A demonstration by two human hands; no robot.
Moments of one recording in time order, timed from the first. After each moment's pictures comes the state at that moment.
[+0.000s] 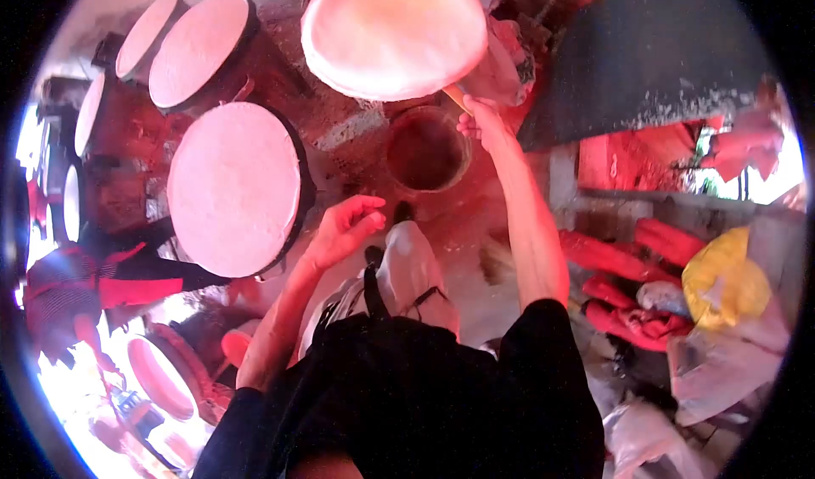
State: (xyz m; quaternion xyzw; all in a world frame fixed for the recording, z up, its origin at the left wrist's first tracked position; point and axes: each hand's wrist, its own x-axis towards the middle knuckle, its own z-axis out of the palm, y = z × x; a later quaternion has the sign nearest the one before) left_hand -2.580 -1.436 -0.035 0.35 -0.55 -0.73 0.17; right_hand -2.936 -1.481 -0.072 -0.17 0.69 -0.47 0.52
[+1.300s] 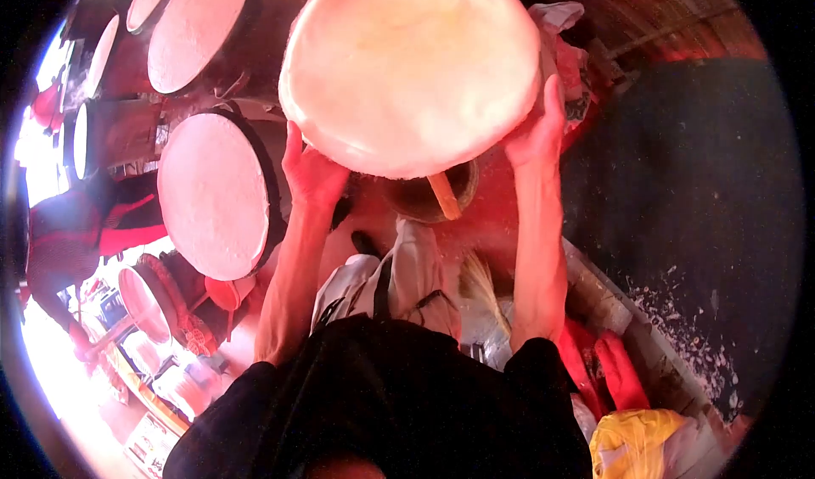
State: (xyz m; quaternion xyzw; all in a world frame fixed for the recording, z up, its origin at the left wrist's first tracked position) left_hand -2.709 -1.605 -0.050 0.24 0.02 -0.77 0.59; right_hand -2.996 -1.623 -0.012 -0.06 0.38 -0.69 0.62
